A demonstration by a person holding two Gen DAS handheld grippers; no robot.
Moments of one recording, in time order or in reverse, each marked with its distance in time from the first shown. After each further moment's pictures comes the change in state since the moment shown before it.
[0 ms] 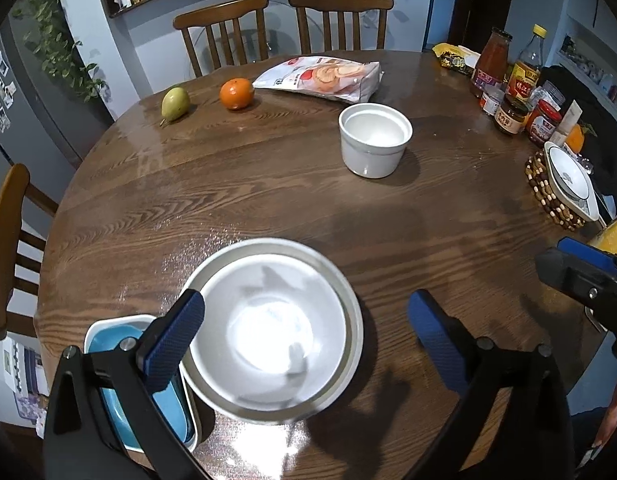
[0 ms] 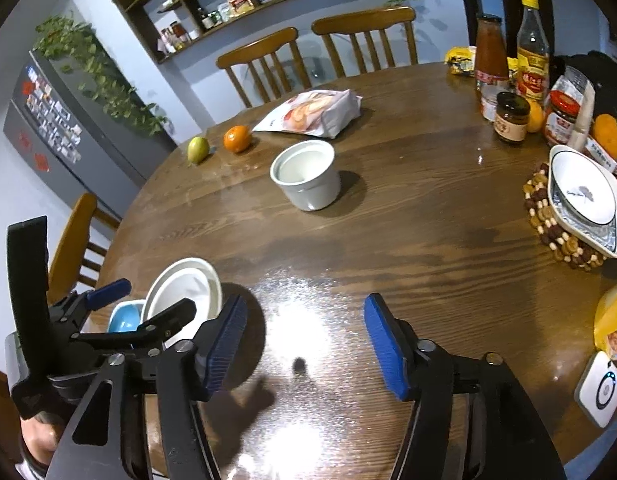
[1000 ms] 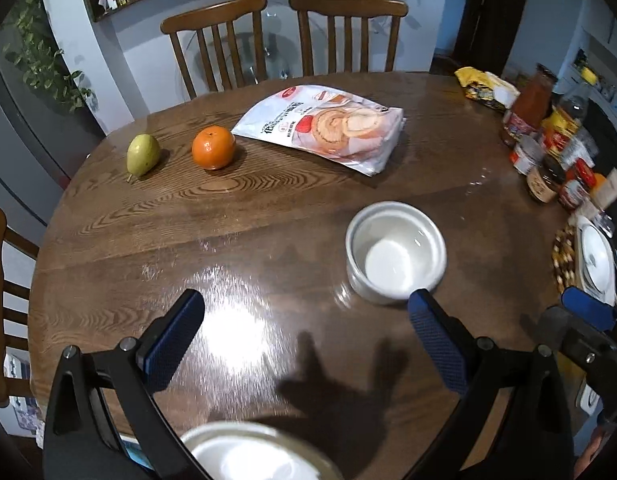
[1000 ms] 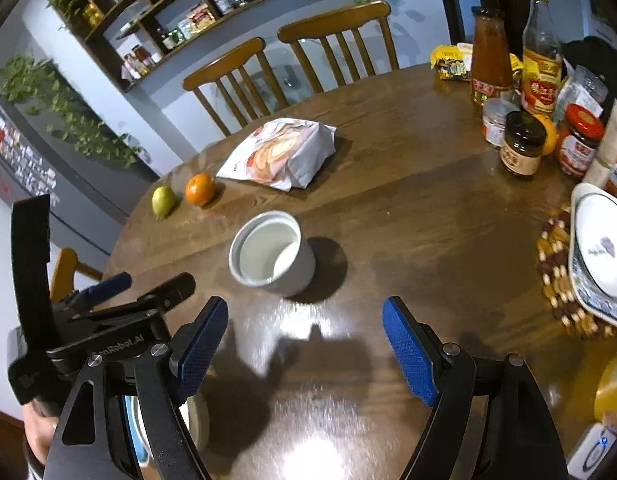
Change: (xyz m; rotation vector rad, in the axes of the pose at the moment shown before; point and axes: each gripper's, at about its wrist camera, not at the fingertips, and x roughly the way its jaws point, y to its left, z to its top) left arm 0.071 0.003 0.126 -0.030 0.022 0.000; right arm 0.059 -0.033 0.099 0.107 0.003 -0.012
